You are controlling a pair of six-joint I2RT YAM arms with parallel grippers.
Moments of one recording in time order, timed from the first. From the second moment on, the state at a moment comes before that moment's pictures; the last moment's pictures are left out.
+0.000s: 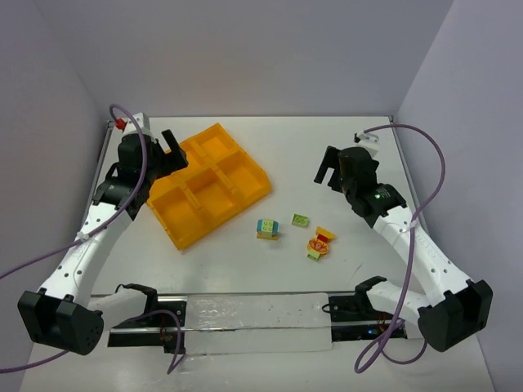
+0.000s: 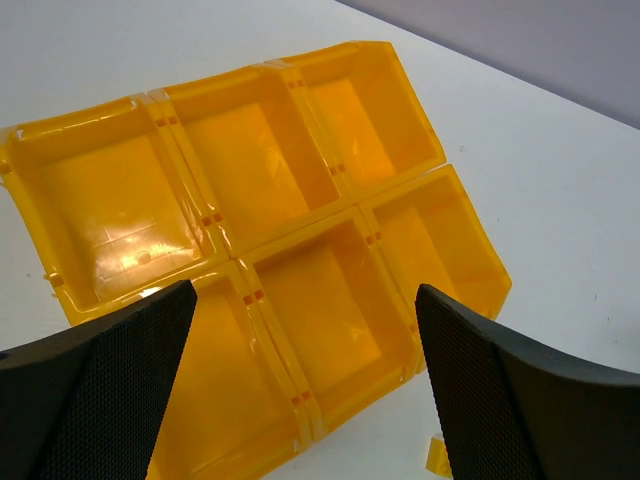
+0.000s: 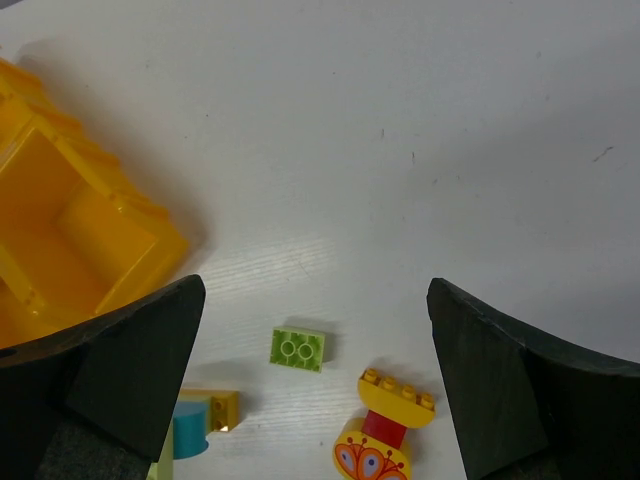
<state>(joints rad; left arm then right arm) -0.28 1.13 1.09 -0.41 -0.23 -0.47 0.39 1.07 0.99 -0.50 0.38 0.53</state>
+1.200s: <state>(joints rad) -1.03 1.72 1.48 -0.73 -0.47 -0.88 0.36 0.90 0.93 -0.48 0.47 0.54</state>
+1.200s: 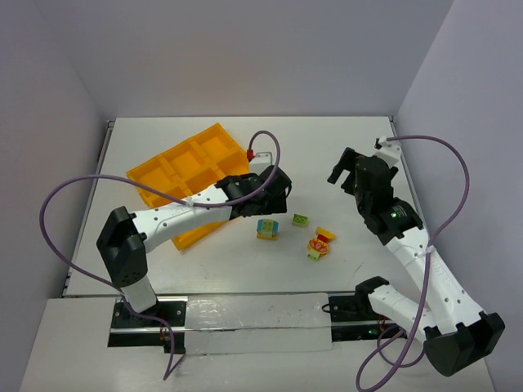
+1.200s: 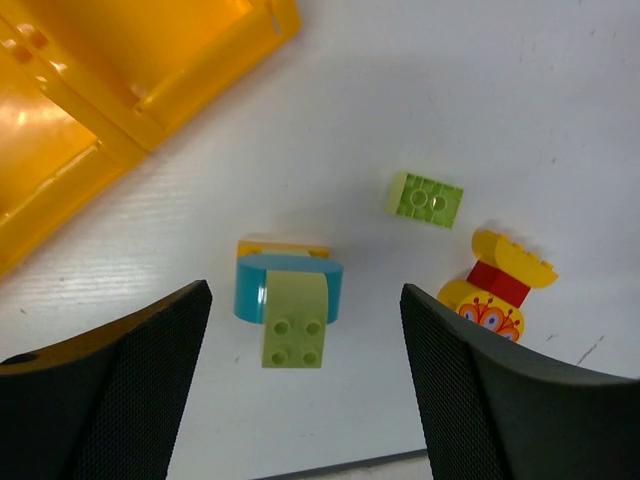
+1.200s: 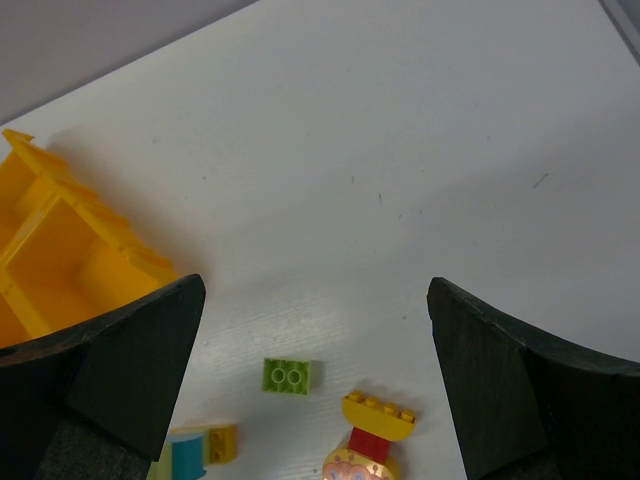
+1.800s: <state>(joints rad) -1.11 1.82 1.48 -0.83 -0.46 -0.97 0.36 0.92 0.93 -0.48 0.45 0.54</state>
